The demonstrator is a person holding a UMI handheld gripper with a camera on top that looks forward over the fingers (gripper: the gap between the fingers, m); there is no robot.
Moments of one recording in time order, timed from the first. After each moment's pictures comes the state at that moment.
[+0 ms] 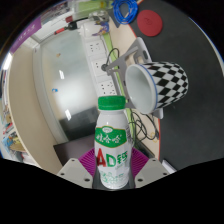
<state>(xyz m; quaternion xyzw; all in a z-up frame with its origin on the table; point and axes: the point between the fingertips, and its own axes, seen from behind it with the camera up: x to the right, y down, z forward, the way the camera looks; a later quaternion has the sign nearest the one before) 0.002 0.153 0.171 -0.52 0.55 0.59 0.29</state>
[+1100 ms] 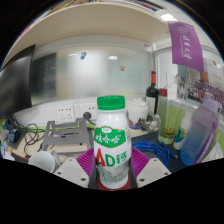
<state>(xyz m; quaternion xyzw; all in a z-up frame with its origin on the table) 0.293 0.159 0.072 -0.81 0.11 -0.07 0.57</state>
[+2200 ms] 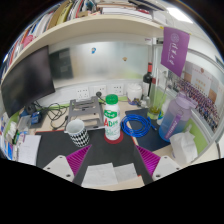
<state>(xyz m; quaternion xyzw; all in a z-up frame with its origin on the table) 0.255 -0.036 0.135 -0.90 0.08 -0.02 0.43</state>
